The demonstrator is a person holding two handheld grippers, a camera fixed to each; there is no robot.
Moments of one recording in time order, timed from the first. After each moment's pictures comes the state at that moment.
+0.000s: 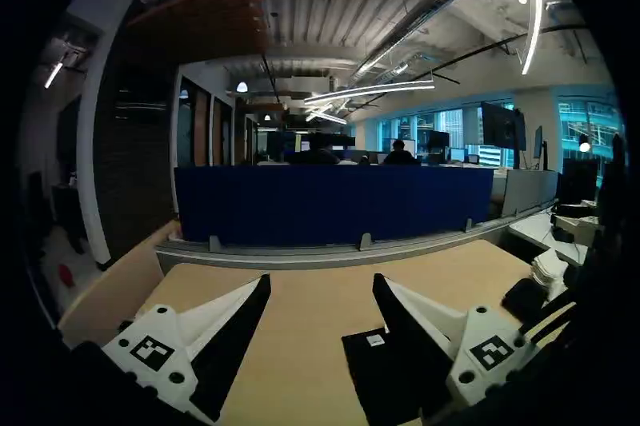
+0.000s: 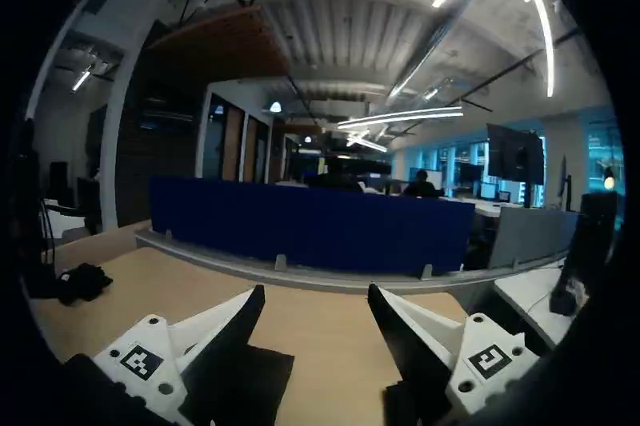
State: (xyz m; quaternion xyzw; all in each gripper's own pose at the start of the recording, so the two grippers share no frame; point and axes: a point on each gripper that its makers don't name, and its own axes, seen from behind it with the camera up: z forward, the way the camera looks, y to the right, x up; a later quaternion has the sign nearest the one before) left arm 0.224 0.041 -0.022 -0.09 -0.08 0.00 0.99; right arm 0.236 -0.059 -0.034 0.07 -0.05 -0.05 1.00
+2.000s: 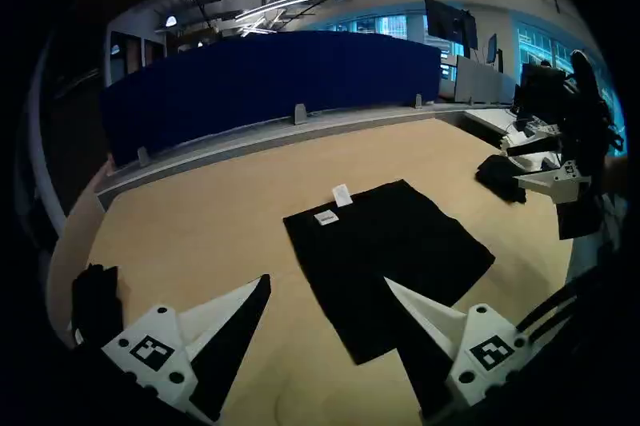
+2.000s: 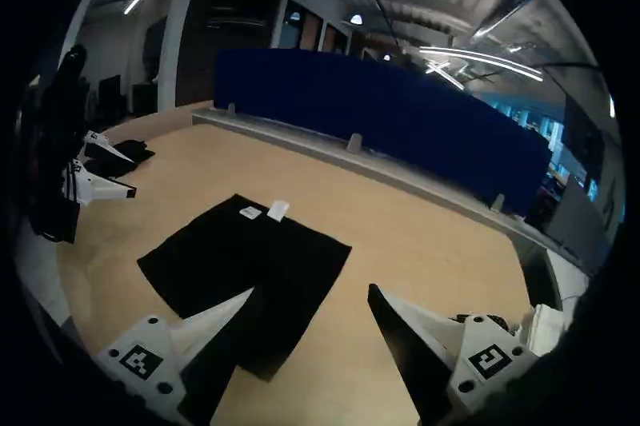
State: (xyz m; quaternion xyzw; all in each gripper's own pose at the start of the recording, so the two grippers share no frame) left arm 0.008 0.112 -0.052 -0.22 -0.27 0.08 0.94; right arm 0.027 -0.096 -0.061 0.20 -0.25 -0.14 0.94
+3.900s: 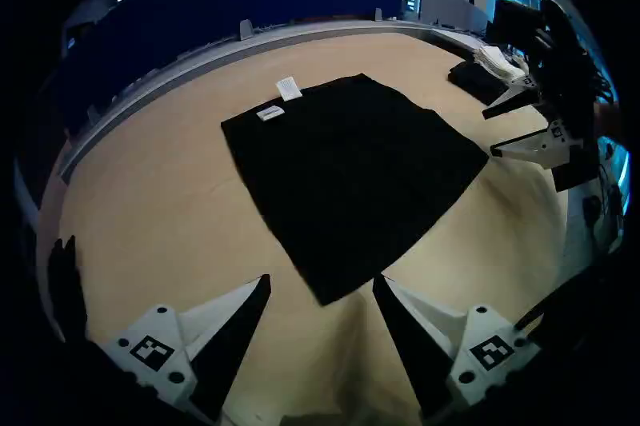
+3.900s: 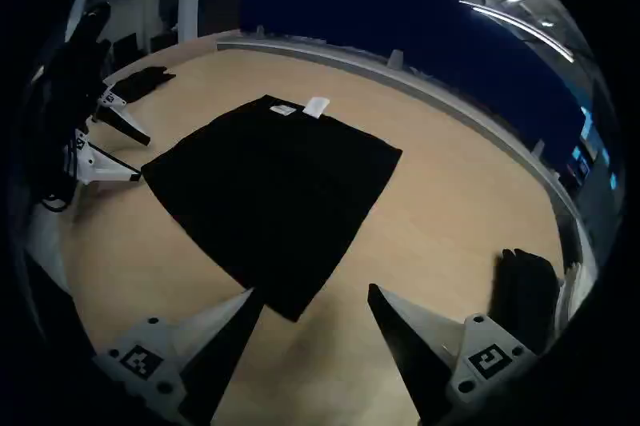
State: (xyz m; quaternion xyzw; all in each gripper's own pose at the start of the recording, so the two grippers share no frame) left arm -0.109 0.135 -0.105 -0.28 -0.40 0.14 0.86; right arm -0.102 -0.096 -0.114 0.24 -0.38 -0.16 0.88
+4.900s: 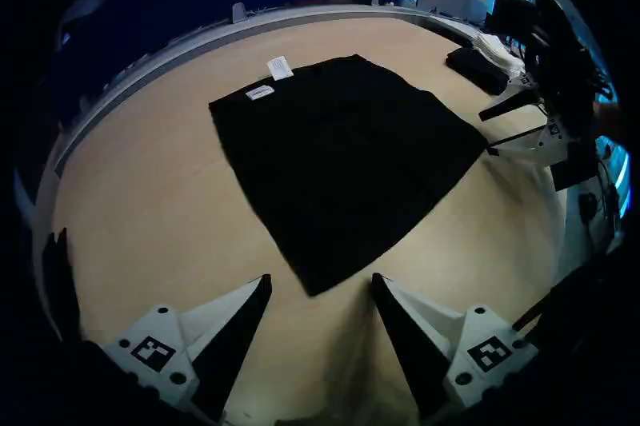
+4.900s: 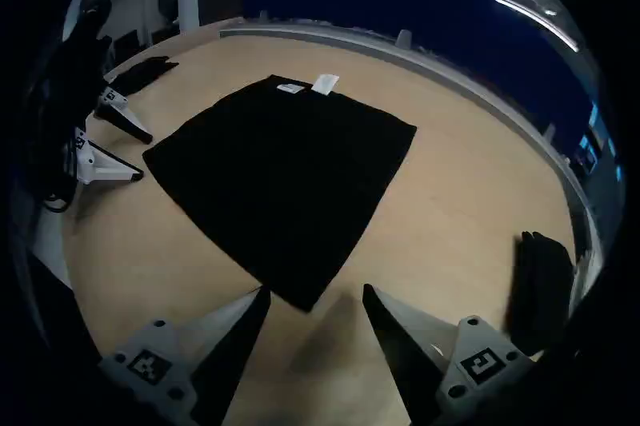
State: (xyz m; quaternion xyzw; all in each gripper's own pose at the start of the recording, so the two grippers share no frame) left arm -0.123 0.134 -0.115 -0.29 -0.43 0.15 0.84; right arm -0.124 -0.102 -0.126 0.25 -0.41 -0.15 0.86
